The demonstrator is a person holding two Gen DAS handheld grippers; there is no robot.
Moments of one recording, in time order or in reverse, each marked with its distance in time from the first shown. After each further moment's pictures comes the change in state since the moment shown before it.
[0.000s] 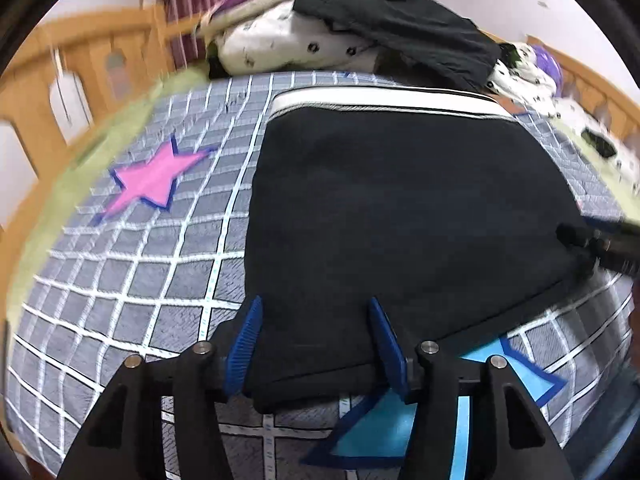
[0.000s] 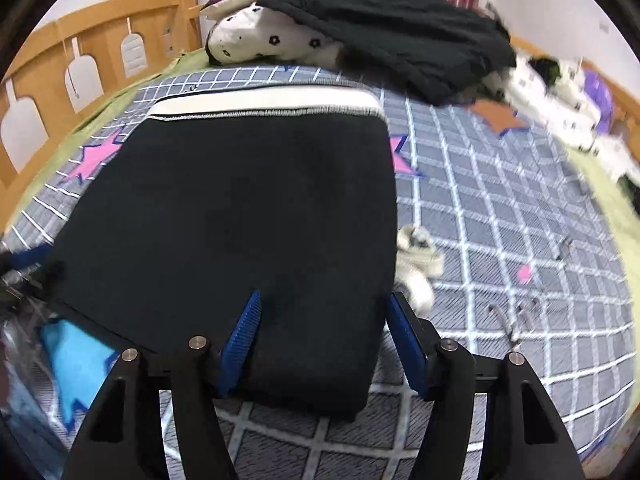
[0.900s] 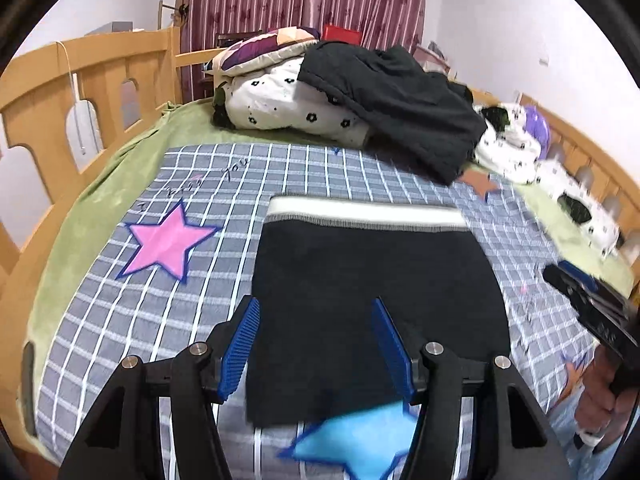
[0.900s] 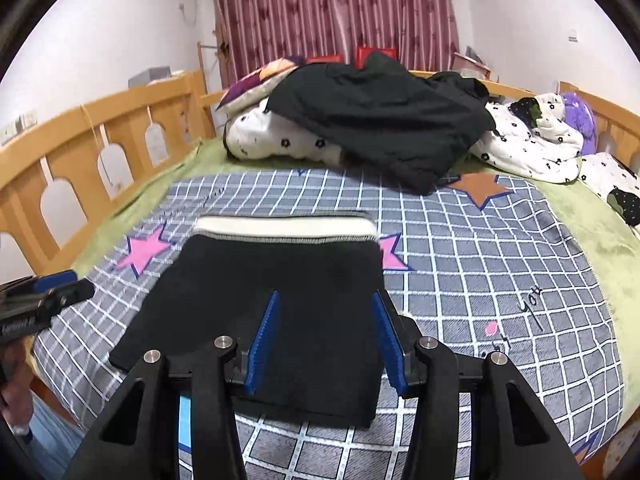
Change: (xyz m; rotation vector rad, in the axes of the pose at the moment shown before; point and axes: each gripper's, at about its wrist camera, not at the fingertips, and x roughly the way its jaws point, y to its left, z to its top) left arm -0.083 0.018 0.081 -0.137 -0.105 -0.106; right arm -0.111 -0.004 0.033 0.070 -0.288 0.058
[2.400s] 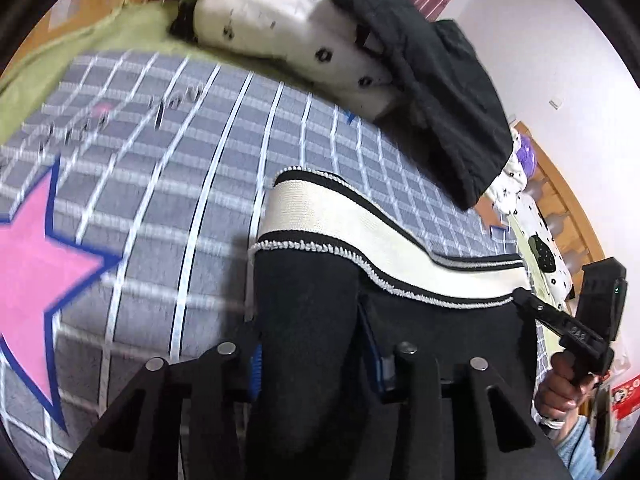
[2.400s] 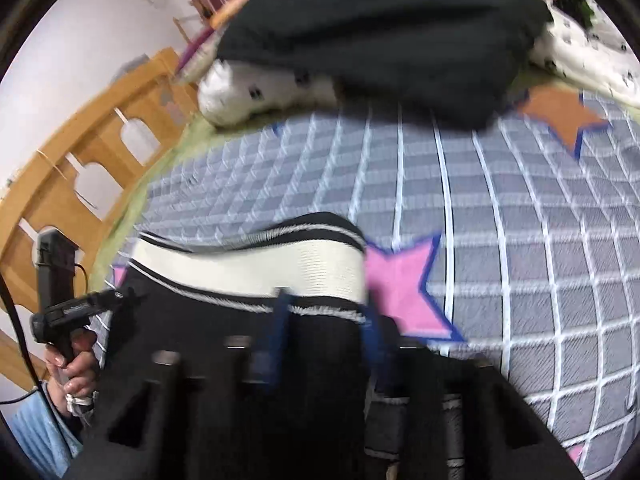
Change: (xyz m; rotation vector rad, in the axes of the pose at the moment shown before) left arm 0.219 0.060 0.066 -0.179 0.176 -0.310; right arm 0.209 -0.082 0.061 0.188 0.236 0.267
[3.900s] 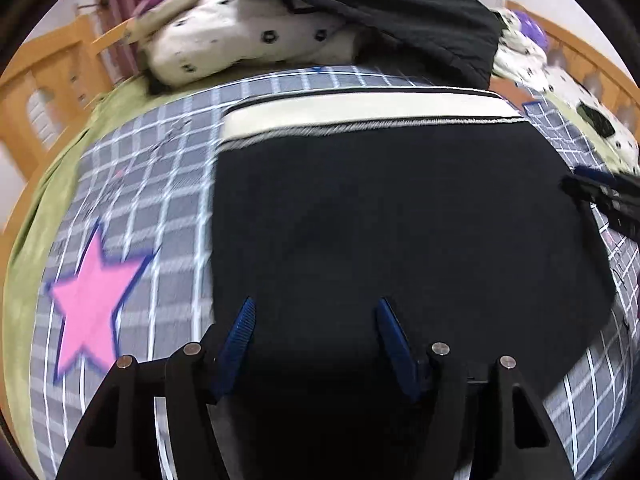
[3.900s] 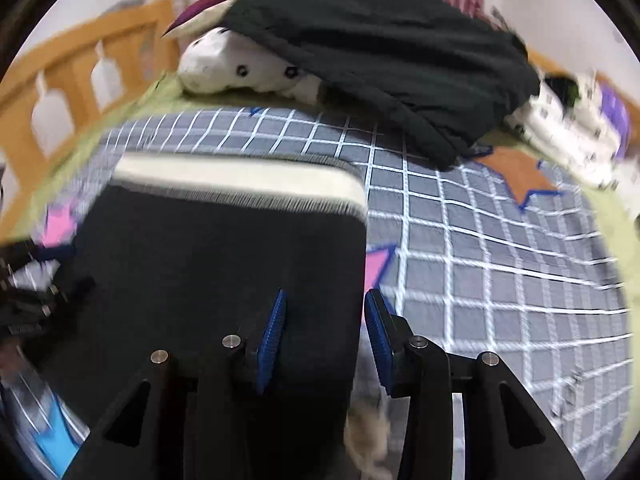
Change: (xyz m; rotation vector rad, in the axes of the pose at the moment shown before) left arm -0.015 -0.055 -0.063 0.367 0.082 0.365; right arm -0.015 0.046 -0.035 -0.274 -0.003 -0.387
